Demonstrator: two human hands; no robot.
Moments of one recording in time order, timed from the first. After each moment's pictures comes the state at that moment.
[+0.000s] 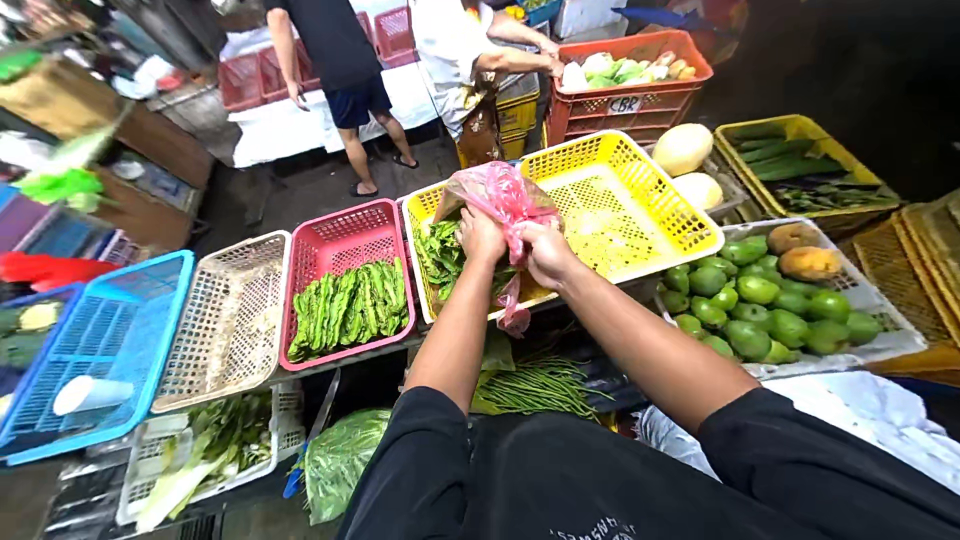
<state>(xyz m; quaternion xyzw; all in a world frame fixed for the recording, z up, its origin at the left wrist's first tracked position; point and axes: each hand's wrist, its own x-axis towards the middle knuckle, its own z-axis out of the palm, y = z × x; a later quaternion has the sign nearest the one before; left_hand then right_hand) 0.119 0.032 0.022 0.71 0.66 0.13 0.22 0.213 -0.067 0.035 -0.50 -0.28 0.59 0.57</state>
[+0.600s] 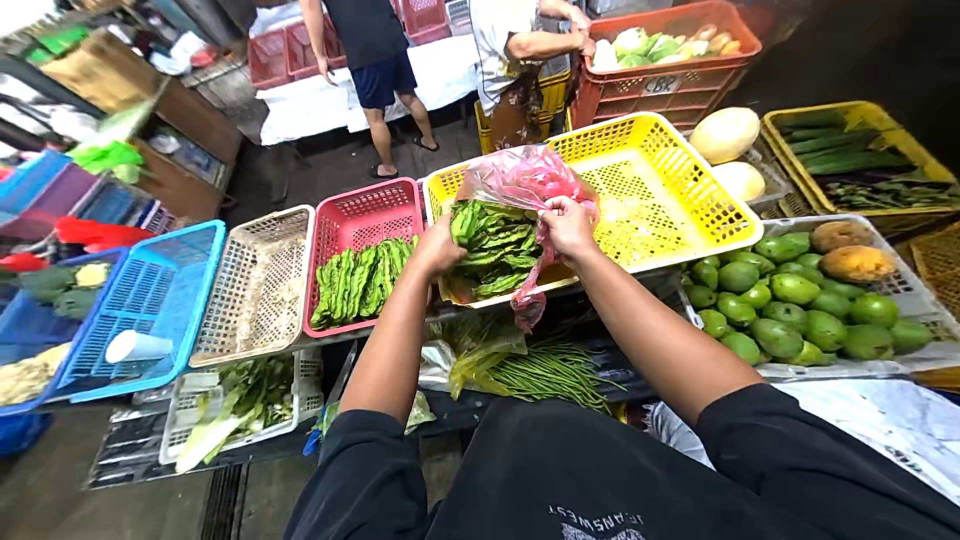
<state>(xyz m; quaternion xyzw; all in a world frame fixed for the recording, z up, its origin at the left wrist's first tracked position) -0.027 0.021 0.057 0.77 0.58 0.02 0.27 0.219 -0.043 0.014 -0.64 -0.35 0.43 0.53</state>
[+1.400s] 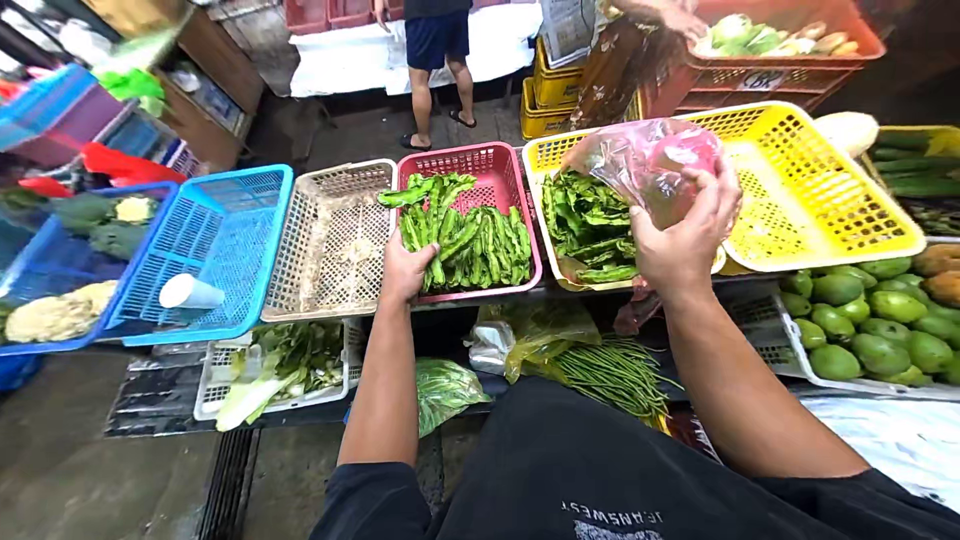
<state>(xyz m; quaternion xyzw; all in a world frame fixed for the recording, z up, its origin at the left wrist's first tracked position) -0.301 -0.025 0.047 0.54 0.53 0.45 0.47 0.070 -0.092 0.071 -0.72 -0.54 -0.02 0.44</state>
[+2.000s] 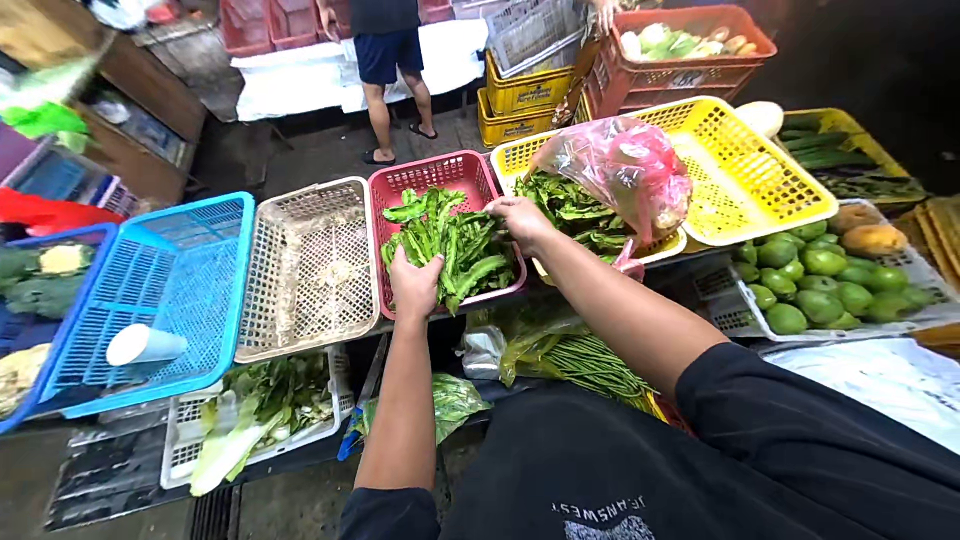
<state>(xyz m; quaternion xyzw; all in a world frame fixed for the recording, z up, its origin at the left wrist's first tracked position) -0.269 -0.028 0.036 0.54 0.59 0.43 0.42 -0.048 0.012 0.048 -0.60 -0.34 0.57 0.45</state>
